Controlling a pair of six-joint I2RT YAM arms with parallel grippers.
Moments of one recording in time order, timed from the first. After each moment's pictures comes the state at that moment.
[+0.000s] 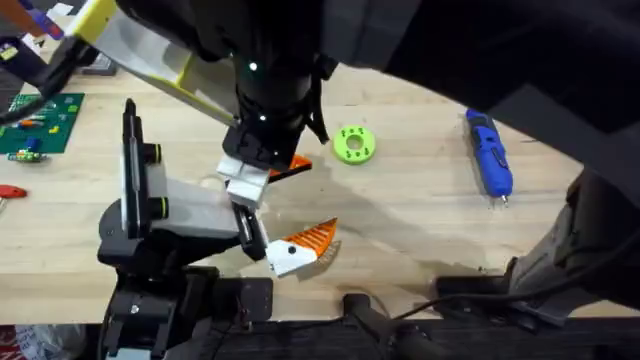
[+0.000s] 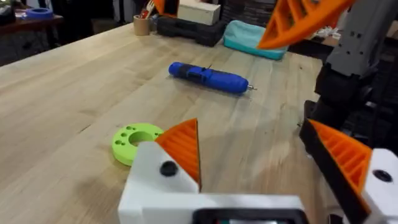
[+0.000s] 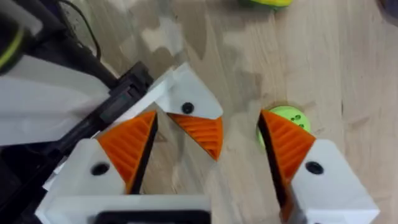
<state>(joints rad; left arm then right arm) -0.06 0.00 0.01 -0.11 1.14 -0.04 1.07 1.97 2.10 -1.46 0.00 -0.17</state>
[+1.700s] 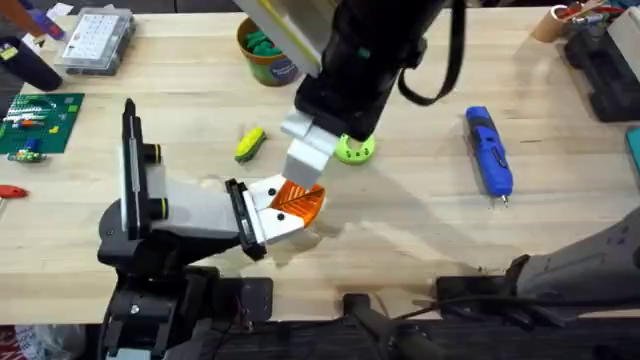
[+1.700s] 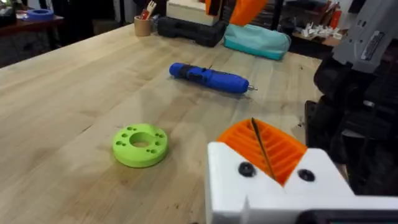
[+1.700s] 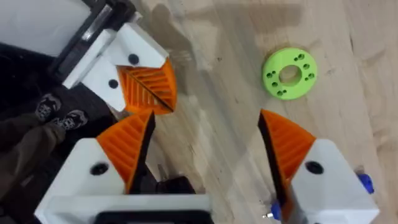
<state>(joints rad) -0.06 0.00 0.01 -0.11 1.14 -0.03 0.92 1.79 2.07 -1.63 -0.11 -0.15</state>
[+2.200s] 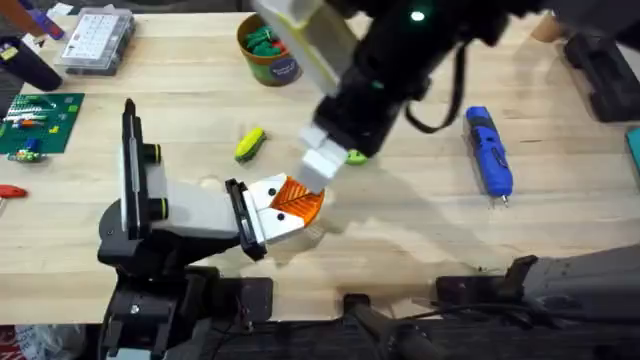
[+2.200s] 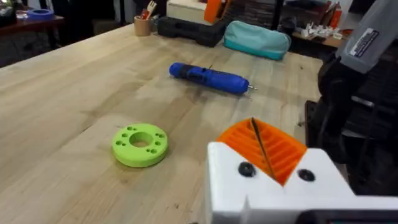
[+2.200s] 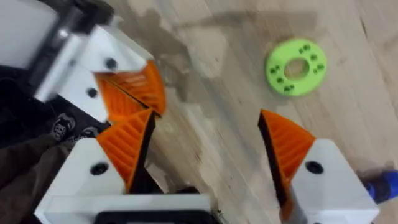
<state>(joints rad) -0.06 0.00 0.01 -0.11 1.14 -0.03 0.88 1.66 1.77 -1.44 -0.13 -0.07</state>
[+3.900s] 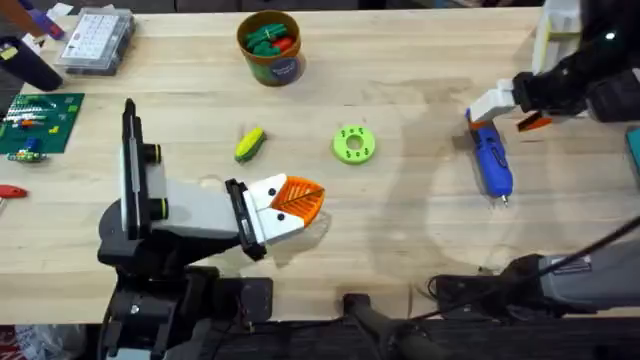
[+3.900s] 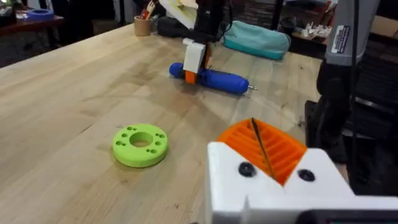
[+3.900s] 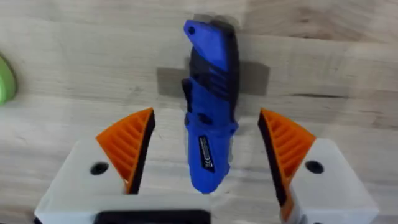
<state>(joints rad) -0.06 0.00 0.01 -0.11 1.14 -0.03 -0.24 1.66 1.26 -1.10 -0.13 -0.24</state>
